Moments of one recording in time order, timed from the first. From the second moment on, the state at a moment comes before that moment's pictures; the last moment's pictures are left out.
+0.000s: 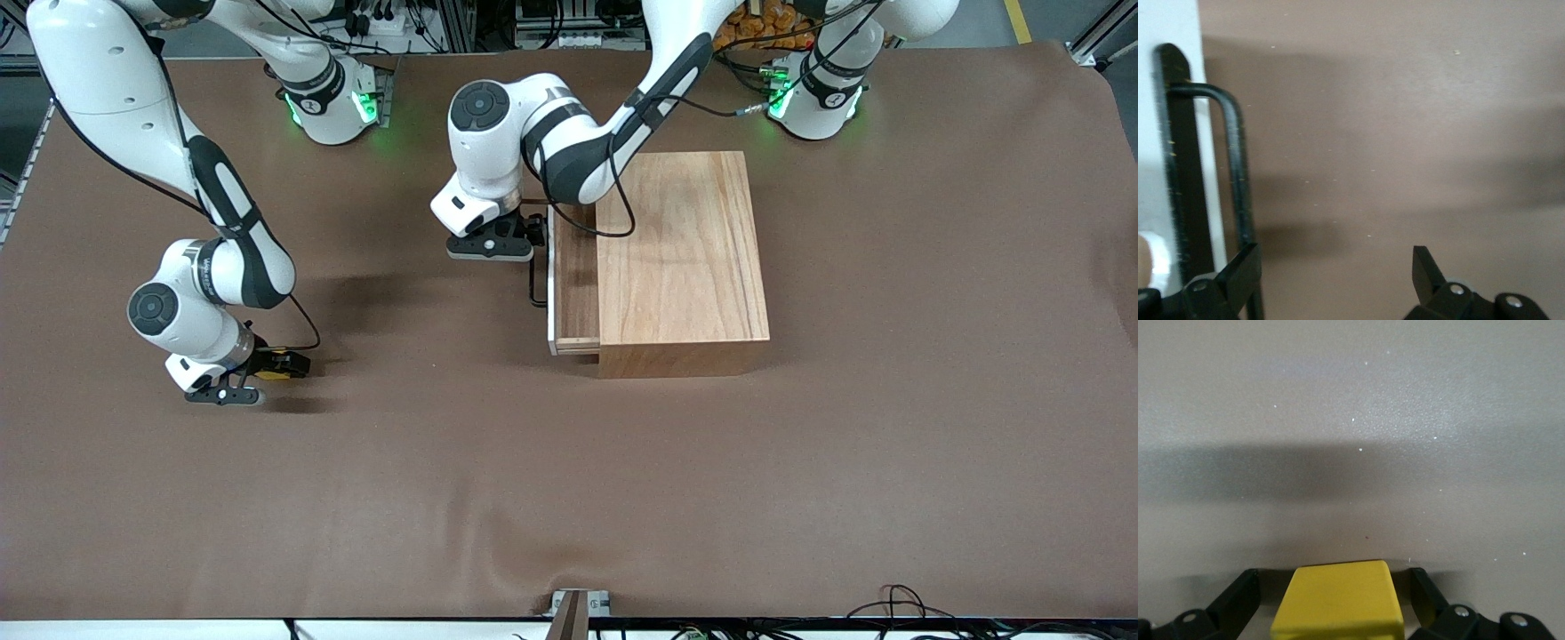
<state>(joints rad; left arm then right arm) -0.99 0.74 -0.05 -1.26 0.01 2.11 -0.99 0.00 0.55 -0.06 -2.08 0.04 2.63 -0.05</state>
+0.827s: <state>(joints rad) -1.00 0.74 -0.06 -1.24 0.01 2.02 -0.99 -0.01 0.50 -0.06 -2.09 0.04 2.60 -0.07</state>
